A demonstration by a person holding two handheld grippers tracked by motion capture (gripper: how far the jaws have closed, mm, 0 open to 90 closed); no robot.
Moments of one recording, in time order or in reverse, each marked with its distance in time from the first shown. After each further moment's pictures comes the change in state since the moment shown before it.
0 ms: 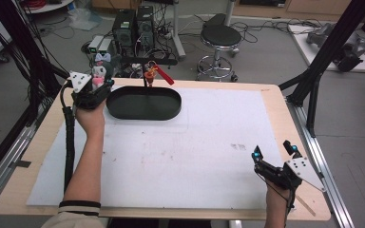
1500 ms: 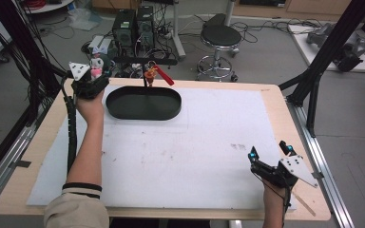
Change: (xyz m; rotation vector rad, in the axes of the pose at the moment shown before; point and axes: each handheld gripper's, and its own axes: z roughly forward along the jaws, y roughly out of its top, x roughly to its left) left arm 0.021 0.002 0.036 0.027 0.050 -0.013; right arm 0.003 -0.009 0.009 0.054 -0.003 -0.035
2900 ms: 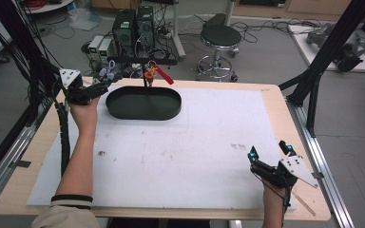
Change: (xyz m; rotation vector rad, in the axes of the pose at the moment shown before) left arm 0.014 -0.005 -0.030 -0.042 -0.026 -0.049; right arm 0.001 0.002 -0.001 -0.014 0.008 0.013
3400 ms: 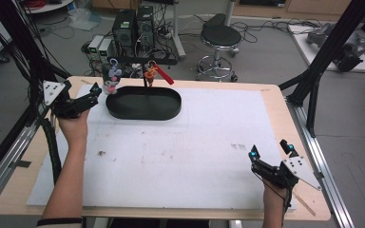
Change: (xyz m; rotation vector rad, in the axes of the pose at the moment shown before) left arm 0.005 -0.001 -0.058 -0.083 -0.036 -0.026; right arm 0.002 0.006 -0.003 -0.043 0.004 0.020
